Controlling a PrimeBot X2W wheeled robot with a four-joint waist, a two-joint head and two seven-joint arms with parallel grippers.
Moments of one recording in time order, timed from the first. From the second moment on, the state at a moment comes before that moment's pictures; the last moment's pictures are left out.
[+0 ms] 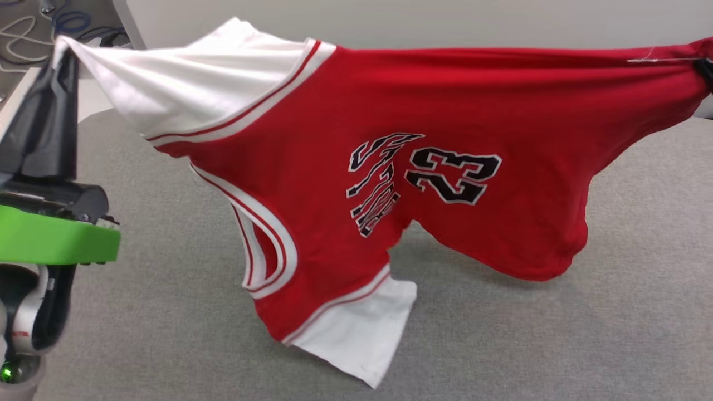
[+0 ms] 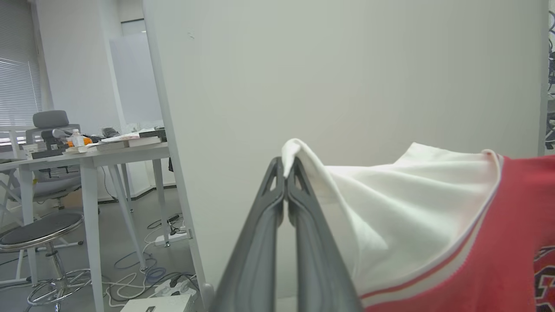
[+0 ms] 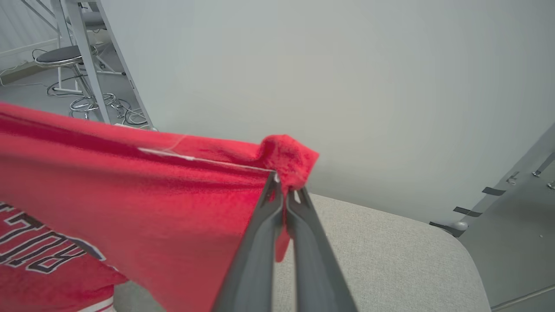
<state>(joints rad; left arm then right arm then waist) -0.29 0.68 -0.12 -0.46 -0.57 0.20 0.04 -0.53 -0.56 -0.01 -0.14 0.66 0.13 0.68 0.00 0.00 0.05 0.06</state>
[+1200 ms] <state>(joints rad) -1.28 0.78 -0.24 0.02 -0.47 -0.04 0.07 -1.19 -0.58 0.12 0.13 0.51 0.14 0.38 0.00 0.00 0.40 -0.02</state>
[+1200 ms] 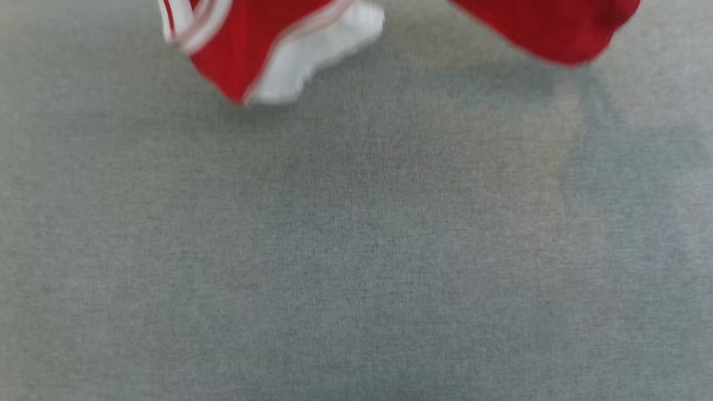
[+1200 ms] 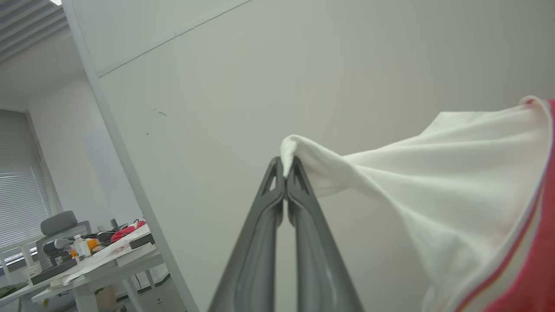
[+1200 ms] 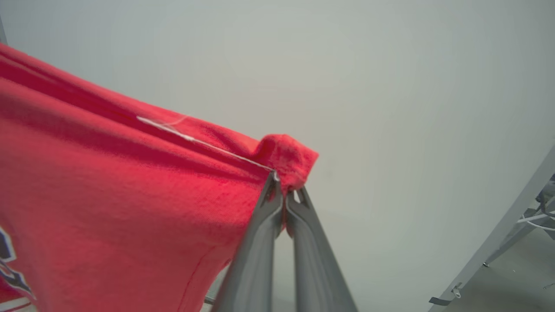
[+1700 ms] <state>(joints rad) -1.81 0.60 -0.36 0.55 -0.33 -0.11 -0.19 -1.65 -0.51 0.22 0.55 0.31 0.14 0.11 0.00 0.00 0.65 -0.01</state>
